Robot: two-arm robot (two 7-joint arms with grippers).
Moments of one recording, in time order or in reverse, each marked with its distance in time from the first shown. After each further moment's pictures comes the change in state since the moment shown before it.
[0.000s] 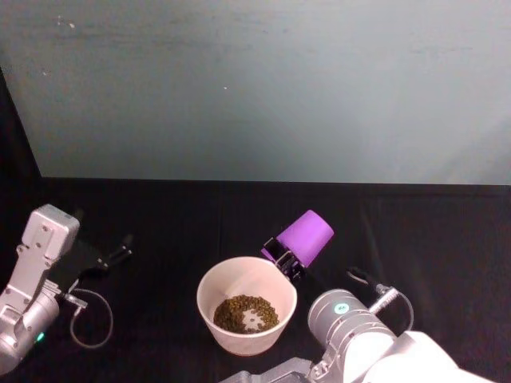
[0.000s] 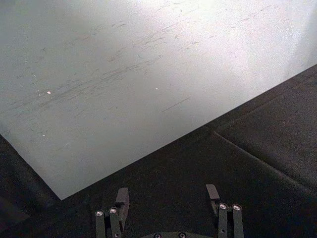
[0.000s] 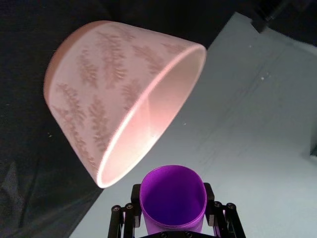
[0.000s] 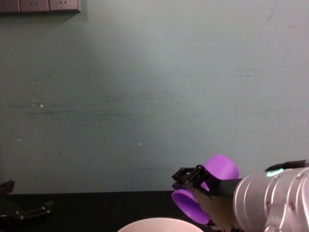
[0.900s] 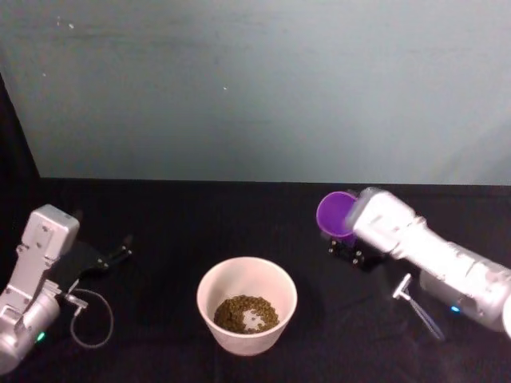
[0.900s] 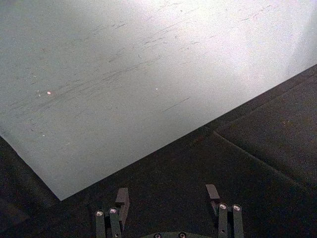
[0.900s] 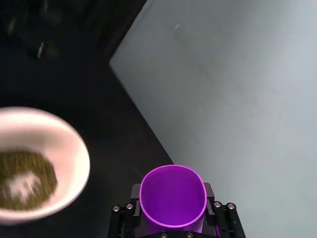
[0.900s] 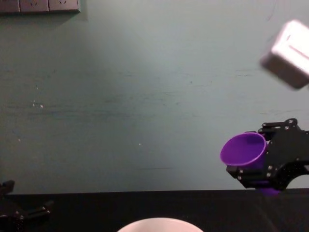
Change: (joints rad) left arm 0.000 0.000 0.000 0.000 0.000 0.000 0.000; right arm -0.406 -0.062 0.801 -0.015 1.136 -0.223 -0.300
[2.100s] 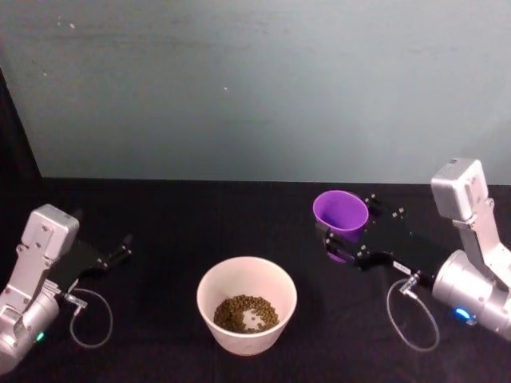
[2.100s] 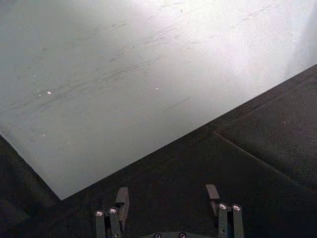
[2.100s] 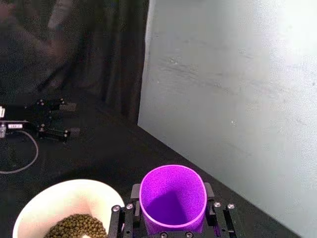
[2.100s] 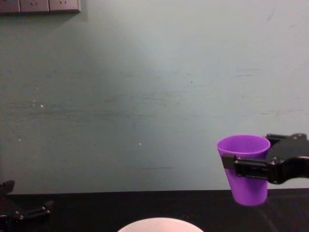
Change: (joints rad) left arm 0.000 0.000 0.000 0.000 0.000 0.000 0.000; right arm -0.038 -0.090 0.142 0.156 0.473 -0.135 0.117
